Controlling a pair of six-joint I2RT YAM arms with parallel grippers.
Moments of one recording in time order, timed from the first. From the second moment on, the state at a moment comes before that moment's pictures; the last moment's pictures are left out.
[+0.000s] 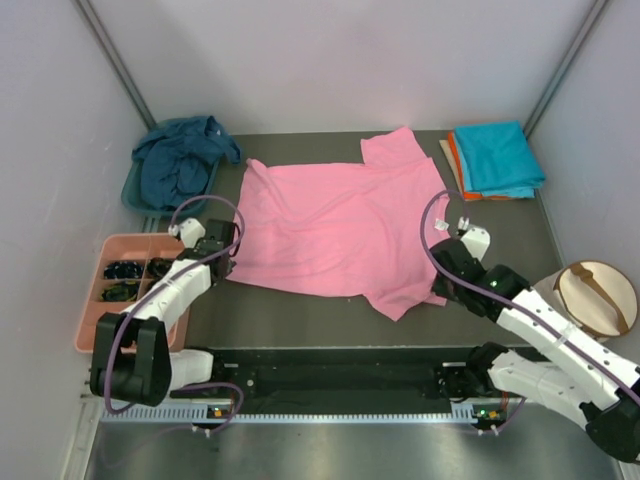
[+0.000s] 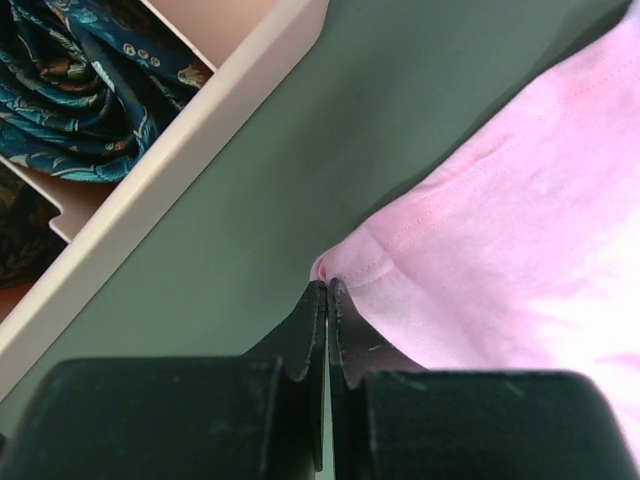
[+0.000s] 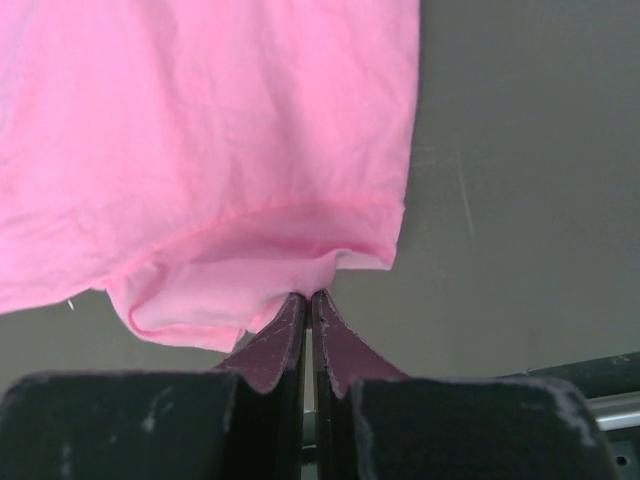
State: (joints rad) left arm -0.17 1.24 0.67 -0.49 -0.52 -0.84; right arm 0.68 0.87 0.73 -0.87 0.47 0.86
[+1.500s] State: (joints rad) left arm -0.11 1.52 0.90 -0.31 -0.52 -0.76; right arm 0.30 1.07 0.95 -0.64 0.39 0.52
